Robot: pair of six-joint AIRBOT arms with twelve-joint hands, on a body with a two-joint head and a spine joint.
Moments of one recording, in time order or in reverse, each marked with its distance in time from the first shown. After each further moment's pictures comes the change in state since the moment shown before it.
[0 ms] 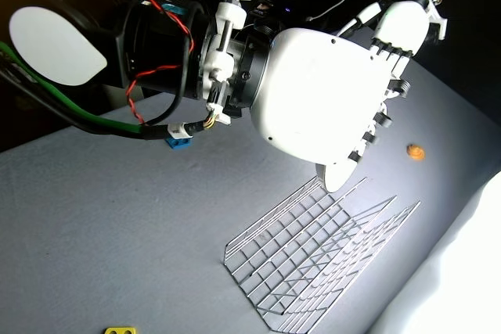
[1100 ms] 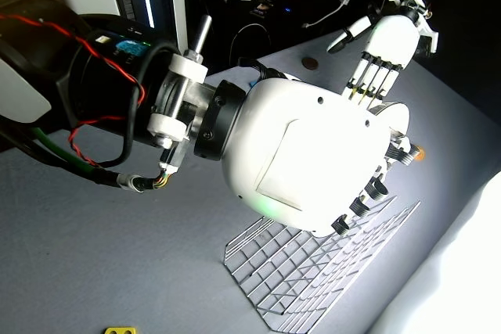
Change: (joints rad) left arm -0.010 -0.056 0.005 0.002 0.052 0.000; right arm -0.039 0.005 0.085 0.000 0.016 0.041
